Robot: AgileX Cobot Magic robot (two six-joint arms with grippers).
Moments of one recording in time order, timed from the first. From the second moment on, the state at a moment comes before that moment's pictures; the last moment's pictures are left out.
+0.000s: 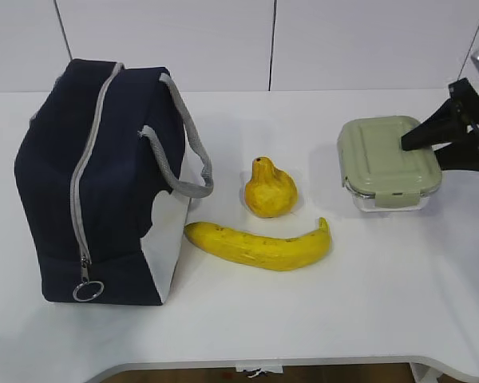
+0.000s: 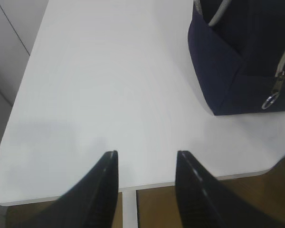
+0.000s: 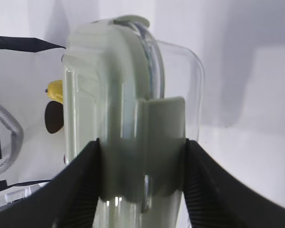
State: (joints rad) left arm -0.03 0.02 -0.53 0.00 1.11 0.05; right arm -0.32 1.92 -1.34 0.98 1.17 -0.66
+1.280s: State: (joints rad) left arm -0.03 1.06 -1.12 -0.48 1.24 0.08; right arm -0.10 1.68 -1.33 1.14 1.20 -0.54
